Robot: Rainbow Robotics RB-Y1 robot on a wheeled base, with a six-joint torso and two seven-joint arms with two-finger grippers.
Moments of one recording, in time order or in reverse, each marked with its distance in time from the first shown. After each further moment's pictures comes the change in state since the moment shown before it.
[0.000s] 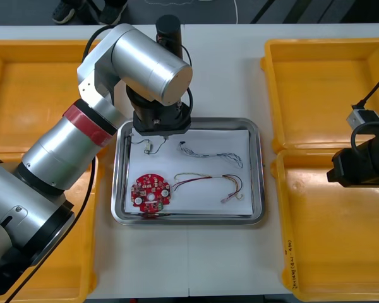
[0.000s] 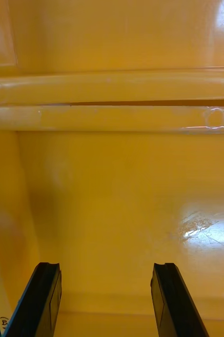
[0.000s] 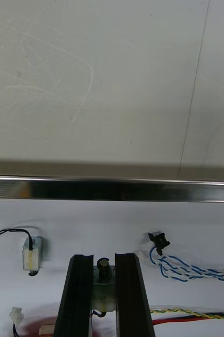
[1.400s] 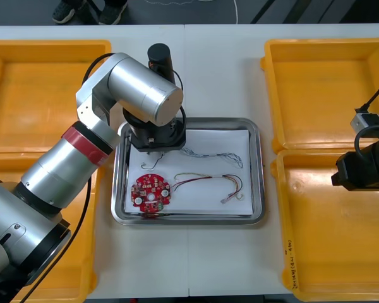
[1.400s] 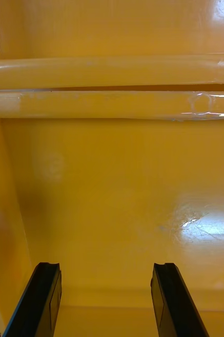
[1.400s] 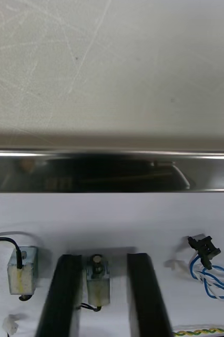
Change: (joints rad) right arm 0.018 -0.022 0.000 0.000 -0.007 0.000 0.000; left arm 0.098 0.000 -0.001 0.002 -0.007 -0.064 -0.048
